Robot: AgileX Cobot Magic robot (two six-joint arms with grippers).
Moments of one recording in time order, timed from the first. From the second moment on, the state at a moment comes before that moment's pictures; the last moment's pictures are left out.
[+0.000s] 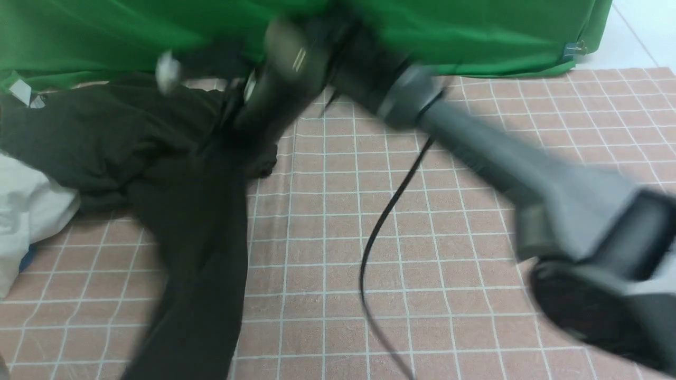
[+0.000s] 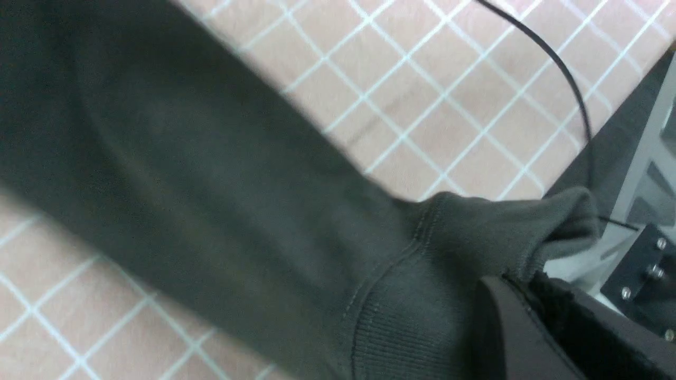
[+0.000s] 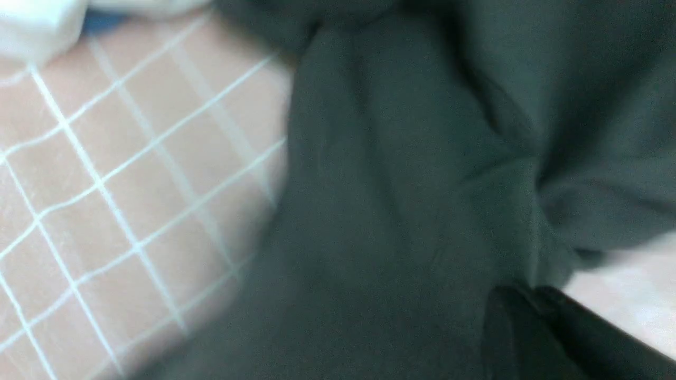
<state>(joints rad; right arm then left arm) 0.71 2.39 -2.55 0.15 1.18 -0.12 -0.85 0.48 -0.71 -0.05 1.16 -0.11</state>
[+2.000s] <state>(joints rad) 0.04 1.33 -1.12 -0.24 0.43 0.24 -0.83 1.53 -1.04 -0.61 0.51 0.88</state>
